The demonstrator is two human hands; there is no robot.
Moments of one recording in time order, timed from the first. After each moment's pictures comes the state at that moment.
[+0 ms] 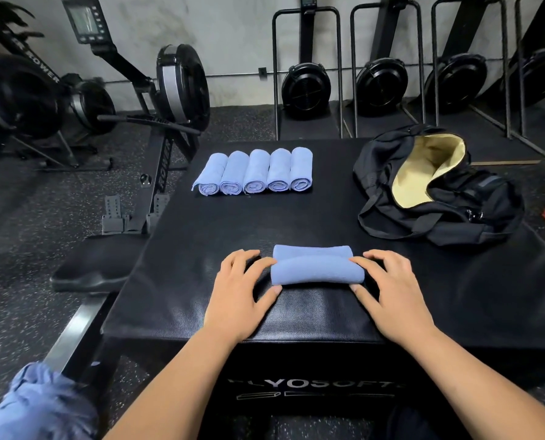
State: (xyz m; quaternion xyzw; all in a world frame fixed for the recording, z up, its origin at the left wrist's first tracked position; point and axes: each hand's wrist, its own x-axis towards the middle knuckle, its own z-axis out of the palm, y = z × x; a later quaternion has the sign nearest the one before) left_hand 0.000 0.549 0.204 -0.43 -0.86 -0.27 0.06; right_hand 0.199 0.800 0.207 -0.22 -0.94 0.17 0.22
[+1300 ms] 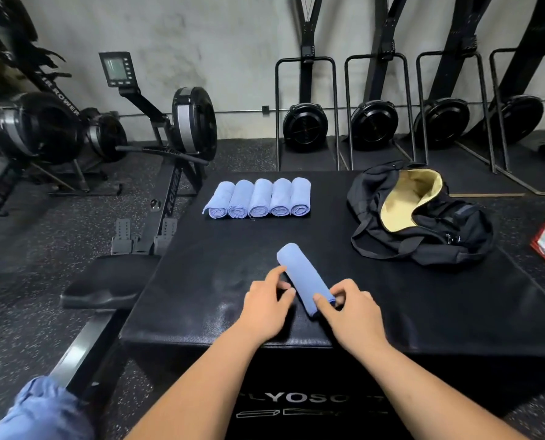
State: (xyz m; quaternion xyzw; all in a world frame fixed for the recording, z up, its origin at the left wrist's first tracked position) left_hand 0.027 0.581 0.228 -0.32 -0.84 -0.41 -0.16; right_hand 0.176 0.726 0.234 -0.35 -0.85 0.33 0.21
